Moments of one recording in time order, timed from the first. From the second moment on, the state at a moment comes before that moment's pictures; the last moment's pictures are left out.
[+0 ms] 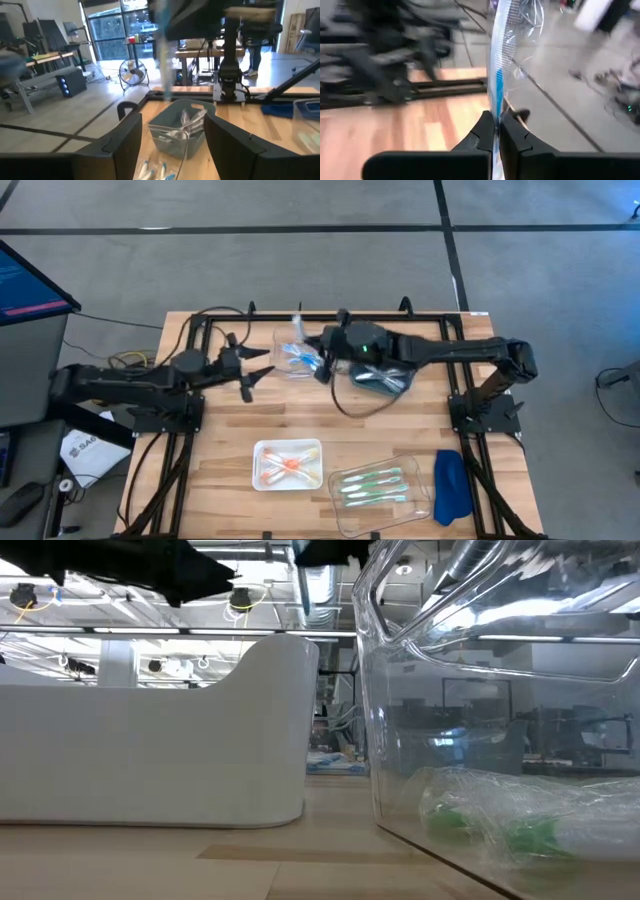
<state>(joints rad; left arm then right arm) 0.10 0.73 0.41 0.34 -0.26 0.12 -0.06 1.63 1.43 -0.09 0.34 -0.10</state>
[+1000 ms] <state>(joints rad) 0.04 0.63 0.40 0.26 -0.25 0.13 -0.30 2.34 2.22 -1.17 0.11 -0.34</state>
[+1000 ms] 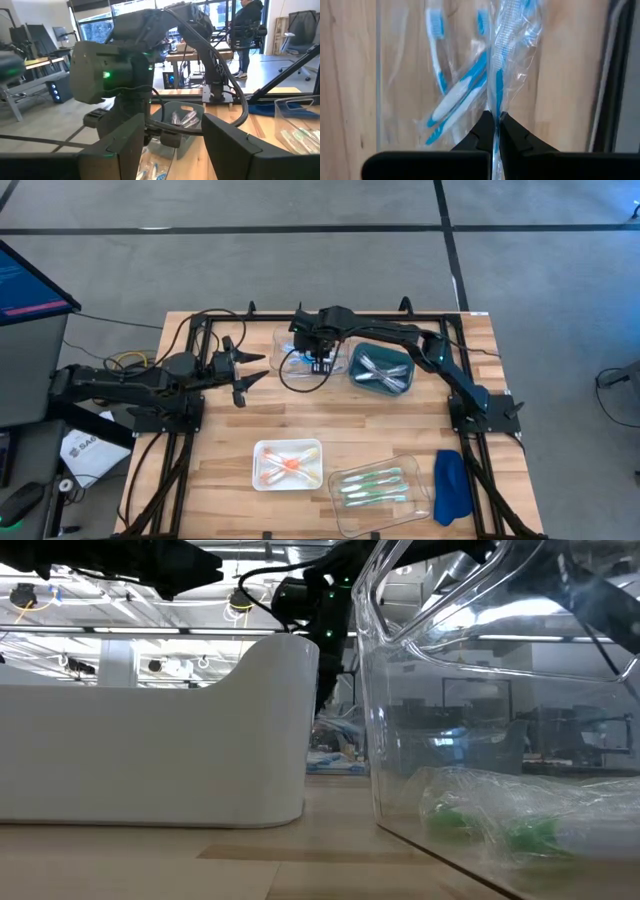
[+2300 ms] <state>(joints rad) 0.04 0.63 0.40 0.26 -0.25 0.13 -0.28 2.46 2.20 -1.12 0.13 -0.31</state>
